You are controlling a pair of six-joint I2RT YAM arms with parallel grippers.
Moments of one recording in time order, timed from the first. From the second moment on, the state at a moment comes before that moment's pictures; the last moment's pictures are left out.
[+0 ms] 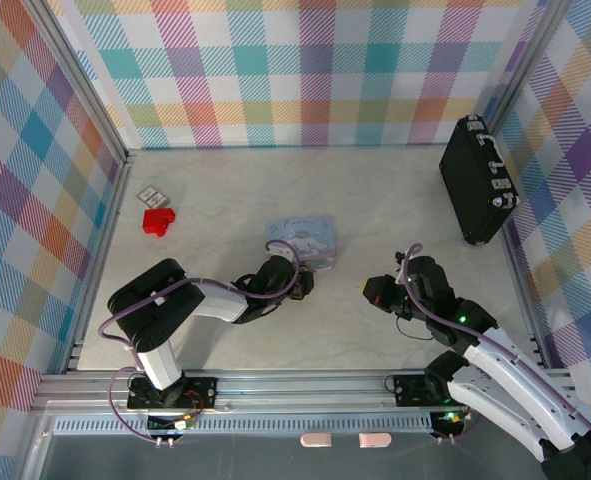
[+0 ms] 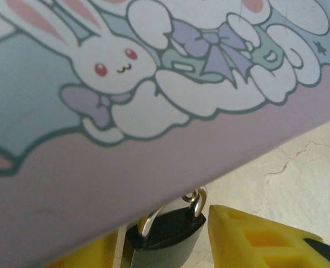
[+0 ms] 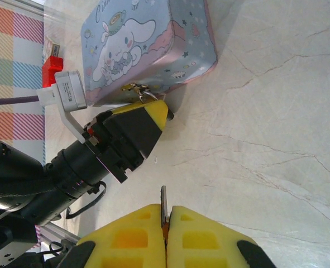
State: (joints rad) left arm -0.84 1.74 0.63 0.47 -0.10 -0.66; right arm 0.62 0.66 0.54 -0.53 -0.18 0.98
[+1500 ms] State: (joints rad) left arm -0.79 1.74 0.91 -0.04 0.09 -1.01; right arm 0.55 0.95 0.29 0.00 -0.36 1.27
